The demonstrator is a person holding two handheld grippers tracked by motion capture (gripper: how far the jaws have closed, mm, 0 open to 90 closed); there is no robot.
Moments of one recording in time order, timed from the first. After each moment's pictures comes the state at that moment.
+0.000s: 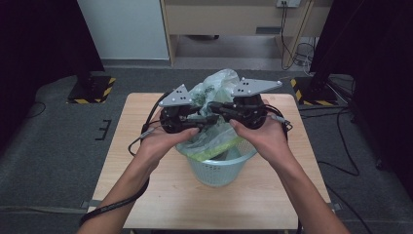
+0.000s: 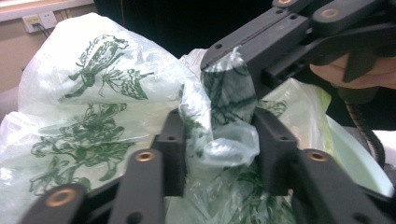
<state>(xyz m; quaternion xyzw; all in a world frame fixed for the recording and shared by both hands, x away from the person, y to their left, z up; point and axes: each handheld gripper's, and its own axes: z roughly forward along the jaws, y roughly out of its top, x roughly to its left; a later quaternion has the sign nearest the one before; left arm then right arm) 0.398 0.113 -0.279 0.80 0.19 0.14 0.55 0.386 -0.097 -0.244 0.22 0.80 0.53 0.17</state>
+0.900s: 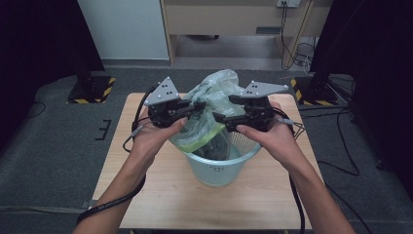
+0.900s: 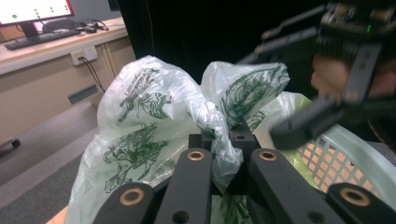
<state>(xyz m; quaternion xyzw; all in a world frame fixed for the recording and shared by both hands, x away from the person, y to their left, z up) 0.394 0.133 -0.260 0.77 0.19 0.20 0.58 0.400 -0.116 -0.265 0.26 0.79 0.52 0.18</state>
